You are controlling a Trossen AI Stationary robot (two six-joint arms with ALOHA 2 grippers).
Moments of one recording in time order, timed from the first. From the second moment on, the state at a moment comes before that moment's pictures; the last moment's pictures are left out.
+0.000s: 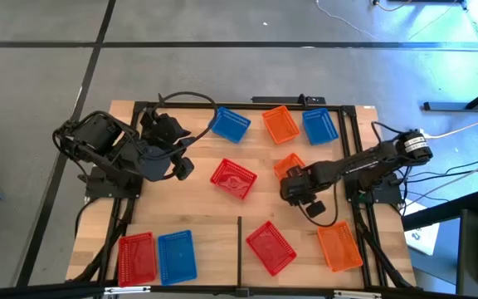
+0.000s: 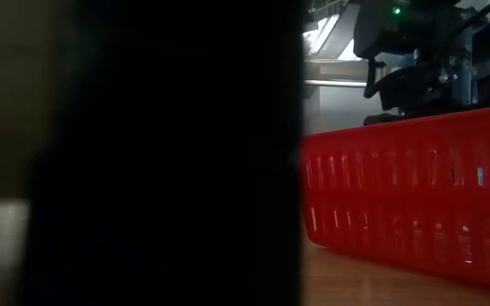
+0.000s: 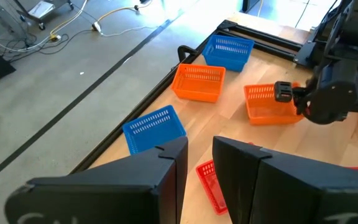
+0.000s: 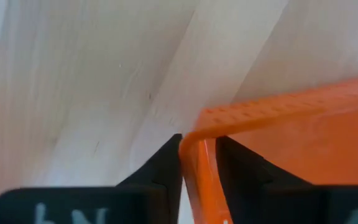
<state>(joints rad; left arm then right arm) -0.41 1.56 2.21 -1.57 -0.90 -0.73 0.19 1.52 0.84 -0.80 0.03 -0.27</state>
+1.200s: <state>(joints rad) -0.41 1.56 2.21 -1.57 -0.78 -0.36 0.24 1.53 1.61 -1.08 0.34 -0.21</state>
